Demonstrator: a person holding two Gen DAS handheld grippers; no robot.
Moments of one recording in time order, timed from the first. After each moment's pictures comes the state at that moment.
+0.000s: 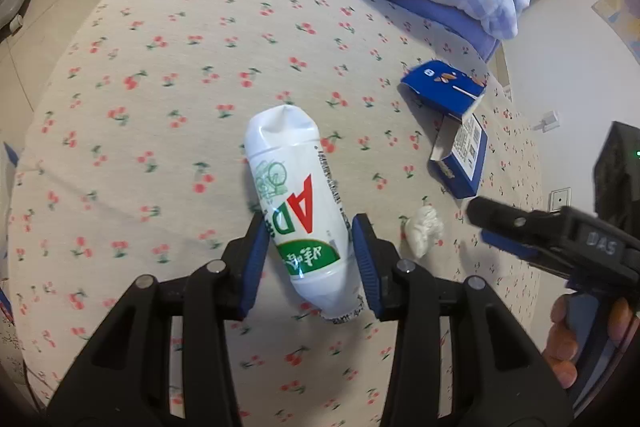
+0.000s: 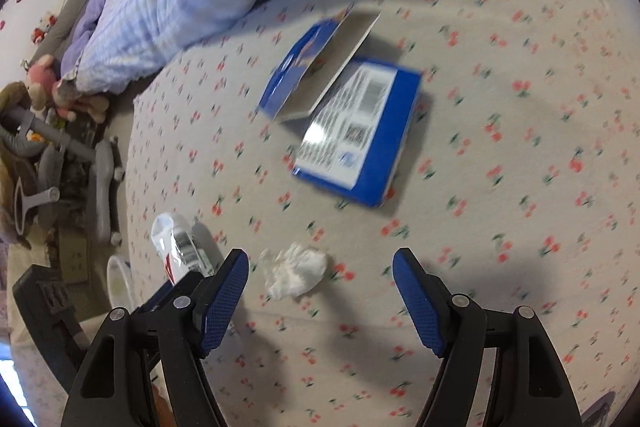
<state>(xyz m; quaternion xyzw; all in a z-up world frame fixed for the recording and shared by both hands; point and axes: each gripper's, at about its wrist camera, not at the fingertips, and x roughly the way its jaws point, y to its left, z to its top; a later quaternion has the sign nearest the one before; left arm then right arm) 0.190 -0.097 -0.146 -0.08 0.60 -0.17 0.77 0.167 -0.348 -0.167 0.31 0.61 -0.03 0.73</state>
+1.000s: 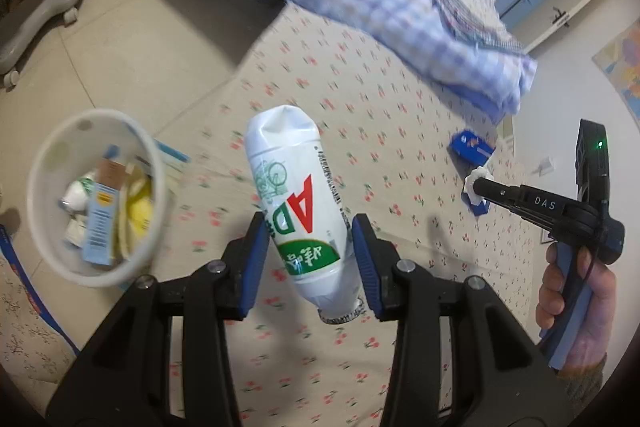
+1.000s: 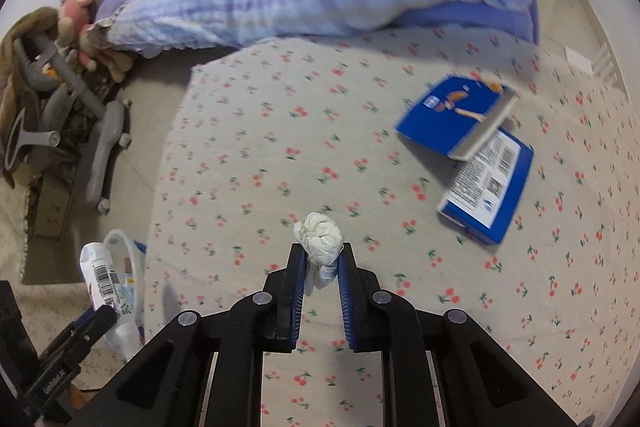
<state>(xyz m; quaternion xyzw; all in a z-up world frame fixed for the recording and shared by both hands) 0.170 0.072 -0.078 -0.13 0.55 -0.14 0.81 0.200 -0.244 -0.109 0.18 0.58 0.00 0.80</state>
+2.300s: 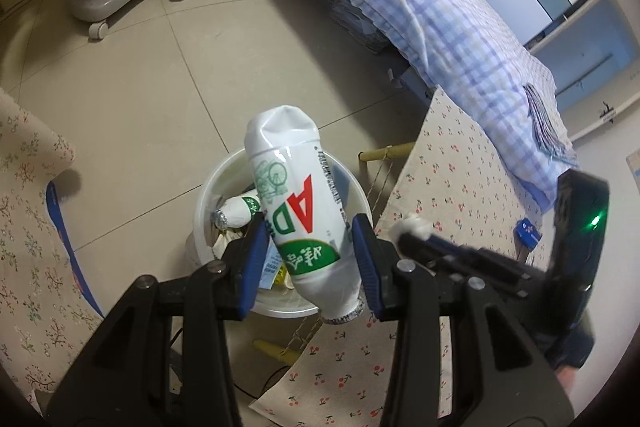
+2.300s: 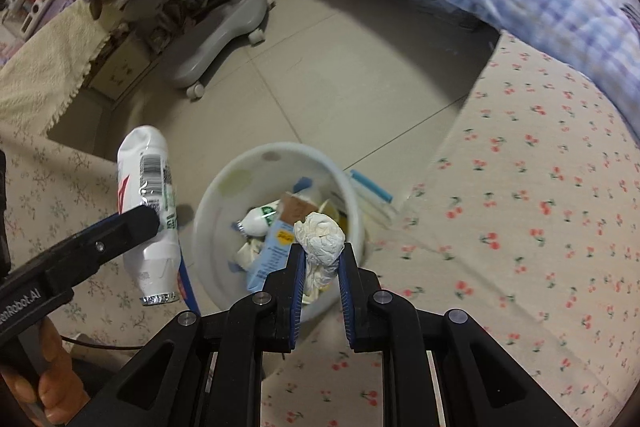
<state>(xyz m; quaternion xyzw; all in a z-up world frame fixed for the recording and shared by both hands) 0.172 0.258 -0.085 -0.21 0.53 -0.01 0.82 0.231 0.083 -0.130 0.02 0.58 0.22 0.78</state>
